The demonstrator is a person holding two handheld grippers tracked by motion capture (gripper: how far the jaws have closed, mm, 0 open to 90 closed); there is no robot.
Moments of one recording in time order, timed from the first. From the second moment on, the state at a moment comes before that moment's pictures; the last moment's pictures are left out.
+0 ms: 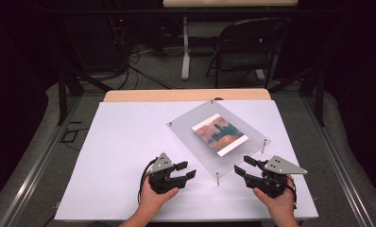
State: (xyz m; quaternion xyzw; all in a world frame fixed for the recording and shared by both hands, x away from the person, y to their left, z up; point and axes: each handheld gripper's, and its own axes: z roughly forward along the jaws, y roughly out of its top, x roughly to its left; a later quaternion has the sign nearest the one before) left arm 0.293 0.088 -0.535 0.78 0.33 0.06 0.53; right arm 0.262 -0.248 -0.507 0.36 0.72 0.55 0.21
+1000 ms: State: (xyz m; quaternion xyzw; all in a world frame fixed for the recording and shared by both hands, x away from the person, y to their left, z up) left arm 0.288 0.022 -0.564 0.82 0.29 0.01 0.50; right arm 0.263 -0.270 -0.502 0.38 0.69 0.57 0.23
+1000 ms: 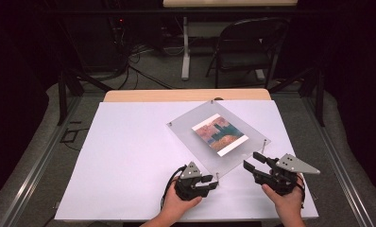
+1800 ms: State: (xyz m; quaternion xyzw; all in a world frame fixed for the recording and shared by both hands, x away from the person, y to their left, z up) left arm 0.299 0.001 -0.561 0.83 0.30 0.00 0.47; right arm 0.263 -0.275 -0.501 0.39 0.69 0.57 0.23
